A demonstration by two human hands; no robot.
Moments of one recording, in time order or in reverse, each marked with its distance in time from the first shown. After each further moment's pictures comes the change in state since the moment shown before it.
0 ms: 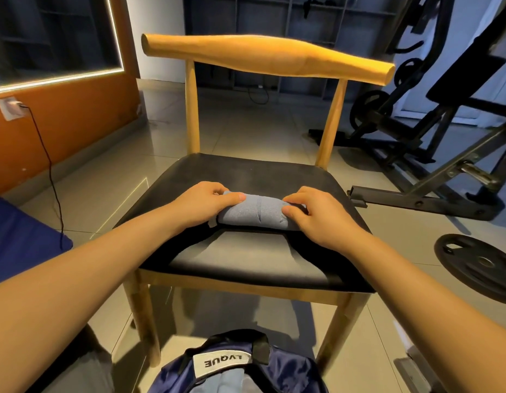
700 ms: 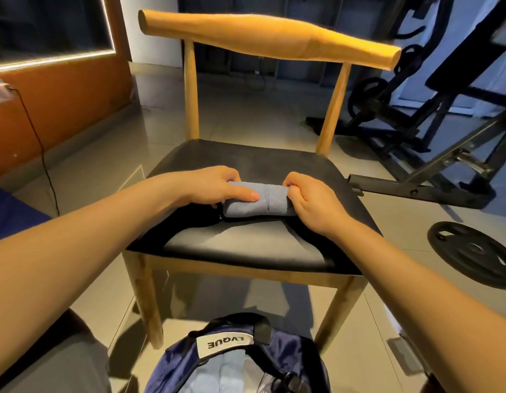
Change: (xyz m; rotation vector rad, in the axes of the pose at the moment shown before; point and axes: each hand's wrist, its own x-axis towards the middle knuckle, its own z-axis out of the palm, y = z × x) left_hand 0.001 0.024 -0.014 0.168 -0.291 0.004; right_hand 0.008 -0.007 0.018 0.032 0.043 0.063
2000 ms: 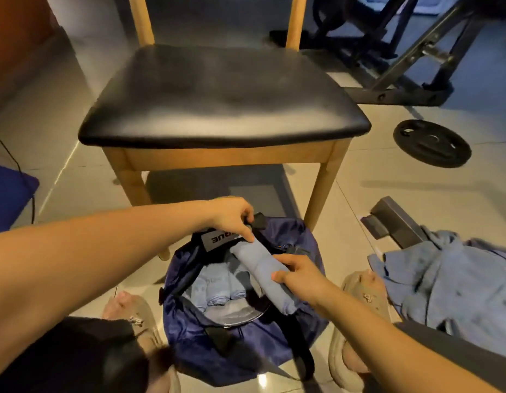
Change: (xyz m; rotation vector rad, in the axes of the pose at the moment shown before) left_hand -0.046 -0.090 0.214 0.412 -0.518 0.159; right_hand -0.297 -0.040 0.161 0.673 -0.431 0.848
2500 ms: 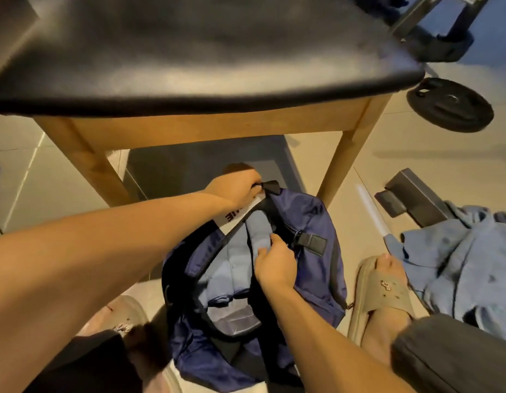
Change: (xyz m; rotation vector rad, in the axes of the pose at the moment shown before) left_hand 0.072 -0.023 0.020 0.047 0.349 0.041; right_hand 0.108 0.019 0.089 -0.130 0.446 0.155
